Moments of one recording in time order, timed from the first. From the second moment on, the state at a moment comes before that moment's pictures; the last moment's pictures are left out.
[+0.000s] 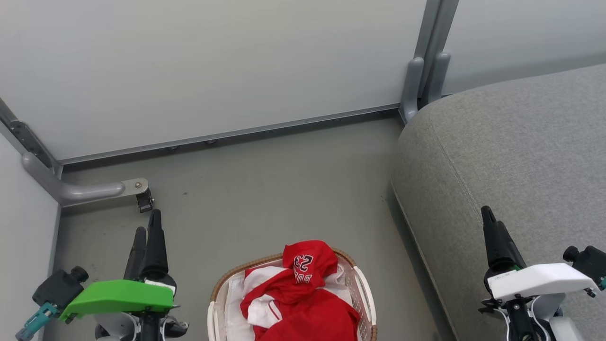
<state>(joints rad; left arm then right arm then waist) -0.04 0.04 -0.02 0.12 -1.04 -0.08 -0.06 -0.05 -0.04 -0.04 0.15 1.00 0.13 -0.06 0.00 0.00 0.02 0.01</state>
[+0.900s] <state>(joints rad) 0.01 0.04 -0.08 0.11 -0.65 -0.02 -0.14 -0.03 -0.04 0.00 0.12 0.63 0.13 -0.14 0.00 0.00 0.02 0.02</state>
